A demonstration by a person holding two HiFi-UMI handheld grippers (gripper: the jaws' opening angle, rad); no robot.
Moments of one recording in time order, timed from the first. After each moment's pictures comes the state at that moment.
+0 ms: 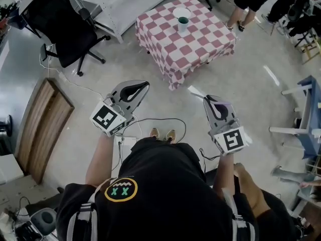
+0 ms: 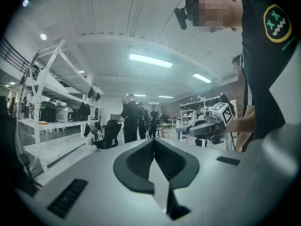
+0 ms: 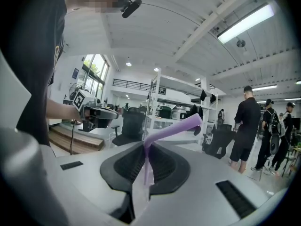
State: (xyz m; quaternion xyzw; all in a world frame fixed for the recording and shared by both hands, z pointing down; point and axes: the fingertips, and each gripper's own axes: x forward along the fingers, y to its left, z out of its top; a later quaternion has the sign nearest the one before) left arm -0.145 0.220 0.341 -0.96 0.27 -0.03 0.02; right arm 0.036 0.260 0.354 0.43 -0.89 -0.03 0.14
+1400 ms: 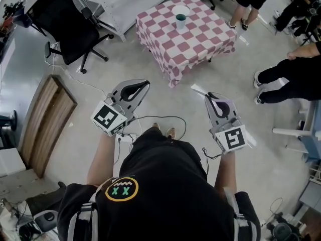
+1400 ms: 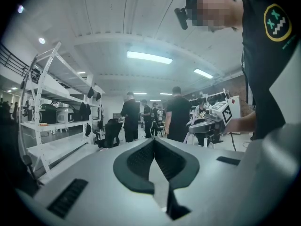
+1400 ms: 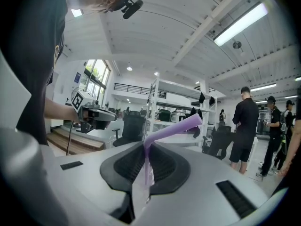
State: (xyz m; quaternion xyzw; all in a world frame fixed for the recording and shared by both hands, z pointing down) left arm -0.094 0.248 0.340 -0.96 0.29 -0.04 0.02; right arm 0.089 0.279 0.352 0.43 -0.90 -0.04 0.12
